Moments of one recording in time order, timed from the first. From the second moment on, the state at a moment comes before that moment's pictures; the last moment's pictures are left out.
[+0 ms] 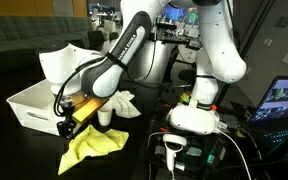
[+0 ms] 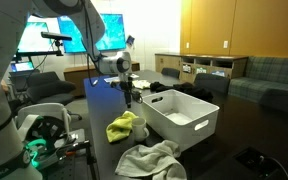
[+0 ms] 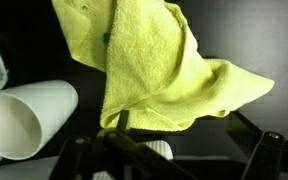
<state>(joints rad) 0.50 0.52 0.15 -1.98 -0.23 2.40 0.94</state>
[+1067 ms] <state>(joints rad) 0.50 0.63 0.14 -1.98 -0.22 2.54 0.79</state>
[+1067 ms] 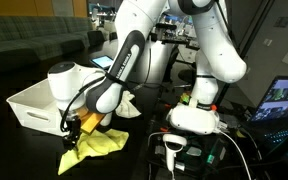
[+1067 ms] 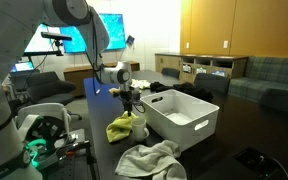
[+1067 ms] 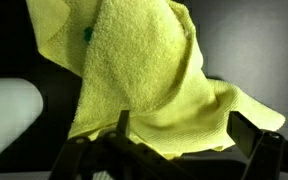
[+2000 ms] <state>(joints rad) 0.53 0.72 0.09 -1.88 -0.22 2.54 0.65</state>
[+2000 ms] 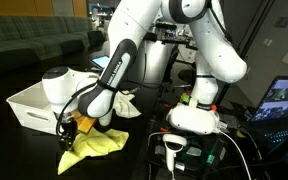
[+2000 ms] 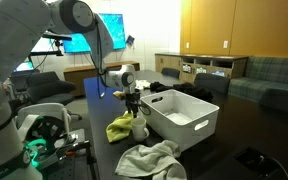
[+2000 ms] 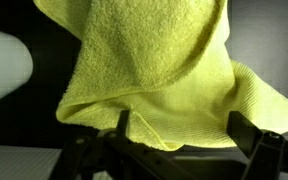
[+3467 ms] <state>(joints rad) 0.53 0.76 0.09 -1.85 -0.20 2.48 0.59</state>
